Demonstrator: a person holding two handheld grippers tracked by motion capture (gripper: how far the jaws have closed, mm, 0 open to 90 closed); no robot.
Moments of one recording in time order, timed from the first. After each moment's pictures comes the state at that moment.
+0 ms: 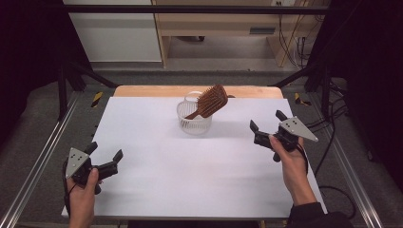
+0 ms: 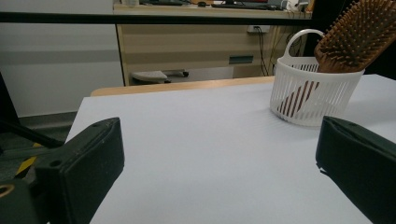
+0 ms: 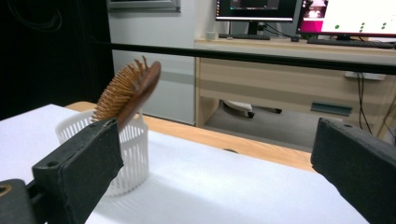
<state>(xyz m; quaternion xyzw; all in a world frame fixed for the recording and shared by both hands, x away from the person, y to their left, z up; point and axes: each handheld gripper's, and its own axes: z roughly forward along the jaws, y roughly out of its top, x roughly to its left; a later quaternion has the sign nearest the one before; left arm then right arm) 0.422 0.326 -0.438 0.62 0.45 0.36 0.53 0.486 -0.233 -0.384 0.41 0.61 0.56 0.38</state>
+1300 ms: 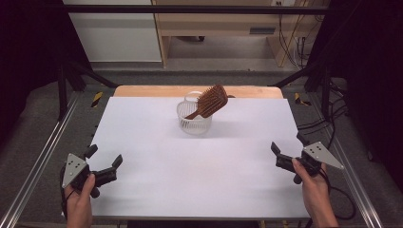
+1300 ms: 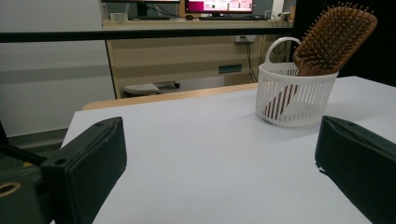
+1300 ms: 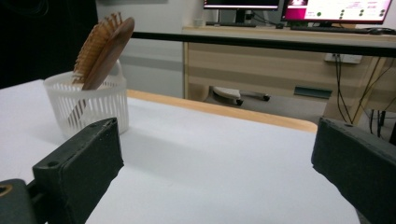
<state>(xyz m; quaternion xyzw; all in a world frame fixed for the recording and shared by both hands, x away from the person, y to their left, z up) 0.407 0.325 -0.439 0.62 0.41 0.37 0.55 0.435 -0.292 -0.425 0.42 0.61 0.54 0.39</state>
